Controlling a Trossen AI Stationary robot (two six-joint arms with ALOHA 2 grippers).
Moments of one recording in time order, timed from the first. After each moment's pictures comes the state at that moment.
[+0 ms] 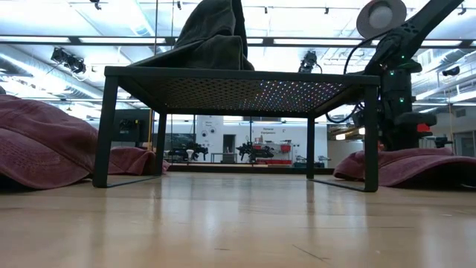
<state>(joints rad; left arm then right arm) 0.00 0.39 0.79 -0.39 0.00 0.00 -0.76 1.36 0.69 -0.86 -0.06 -0.58</state>
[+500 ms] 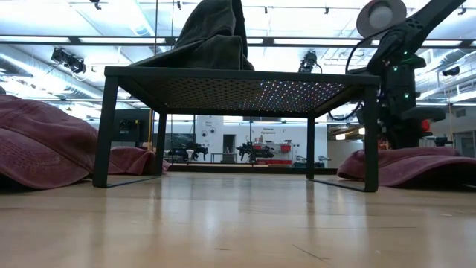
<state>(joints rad) 0.00 0.39 0.79 -0.39 0.00 0.00 -0.74 1.32 0.69 -0.91 -0.07 -0.63</state>
